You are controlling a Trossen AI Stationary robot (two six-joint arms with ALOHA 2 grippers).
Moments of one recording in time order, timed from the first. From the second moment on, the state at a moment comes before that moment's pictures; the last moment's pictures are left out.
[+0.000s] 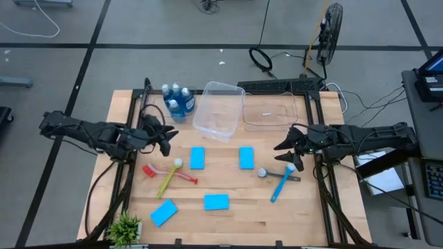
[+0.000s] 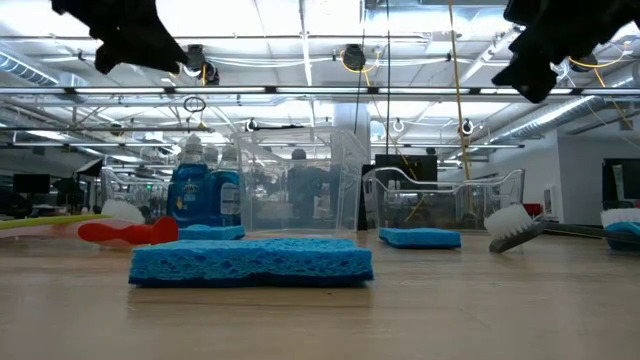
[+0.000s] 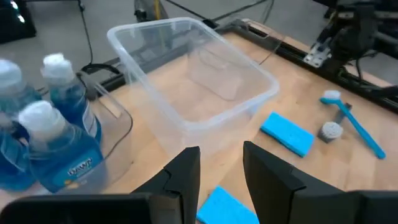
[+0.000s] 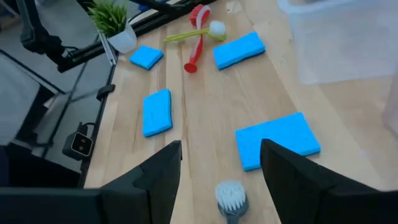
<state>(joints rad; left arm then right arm) -0.23 0.76 0.72 -0.53 -0.67 -0.63 0.07 0.61 0.57 -0.44 -0.08 0.44</state>
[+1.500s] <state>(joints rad) -0.26 0.19 0.34 -0.52 -0.54 -0.57 0.14 0.60 0.55 -0.08 -0.10 1.05</state>
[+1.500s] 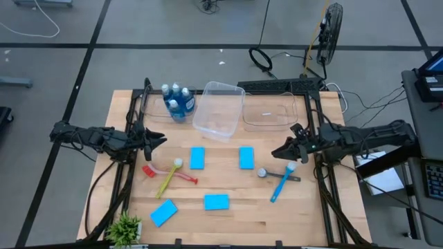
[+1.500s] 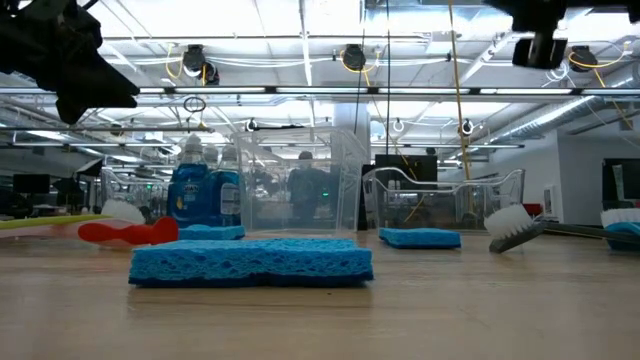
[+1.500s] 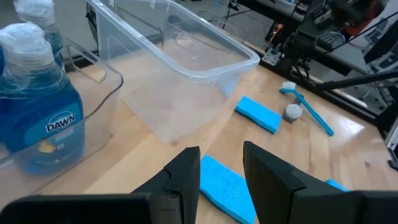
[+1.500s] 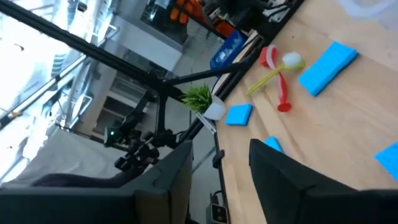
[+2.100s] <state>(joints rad) -0.26 0.19 0.34 -0.55 -0.55 -0.58 0.24 0.84 0.80 -0.58 -0.22 1.40</state>
